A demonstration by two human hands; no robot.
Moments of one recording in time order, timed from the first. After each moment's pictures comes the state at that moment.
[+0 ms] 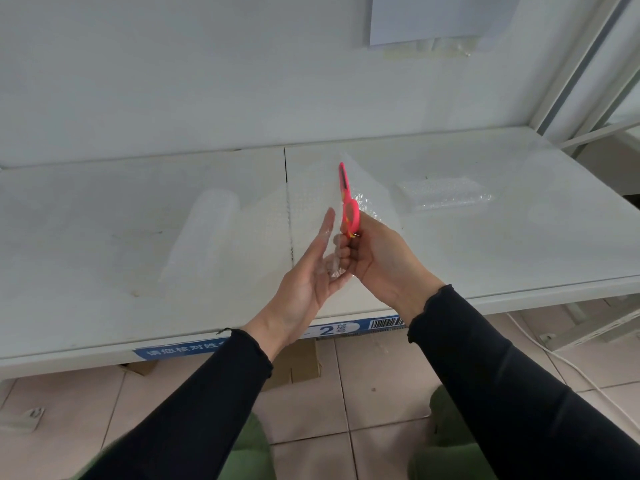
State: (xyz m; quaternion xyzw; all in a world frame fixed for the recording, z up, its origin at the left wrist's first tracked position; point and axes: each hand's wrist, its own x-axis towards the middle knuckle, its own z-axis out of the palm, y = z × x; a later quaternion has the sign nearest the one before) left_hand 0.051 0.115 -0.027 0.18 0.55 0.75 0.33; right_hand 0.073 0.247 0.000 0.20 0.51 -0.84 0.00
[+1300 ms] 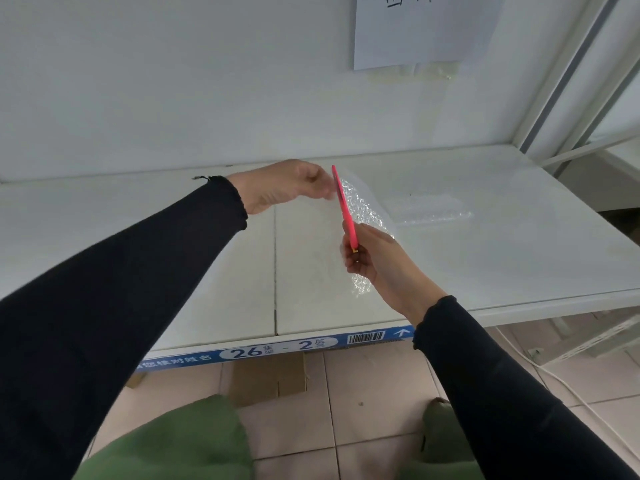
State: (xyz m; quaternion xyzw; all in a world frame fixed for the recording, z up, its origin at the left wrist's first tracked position) left_hand -0.088 0.156 0.074 0.34 0.81 0.38 0.28; right_hand 0.080 0.294 0.003 0.12 0.62 -0.77 -0.02
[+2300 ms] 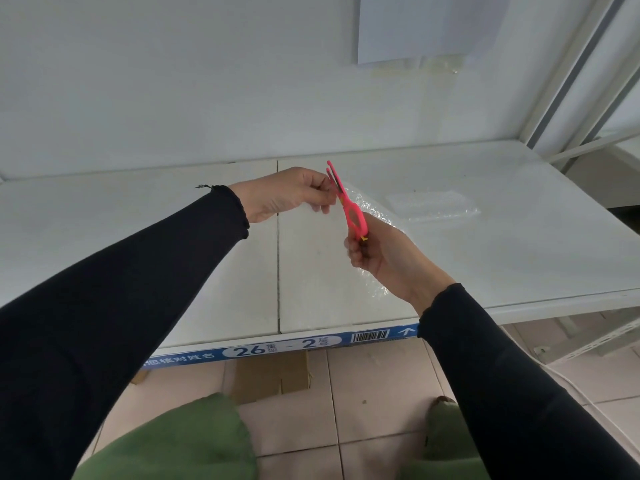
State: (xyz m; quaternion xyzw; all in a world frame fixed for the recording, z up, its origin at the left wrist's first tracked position) left_hand -0.078 0.157 0.061 0.35 0.80 0.40 0.28; right_hand 0.071 0.301 0.009 0.14 0.56 -0.81 0.02
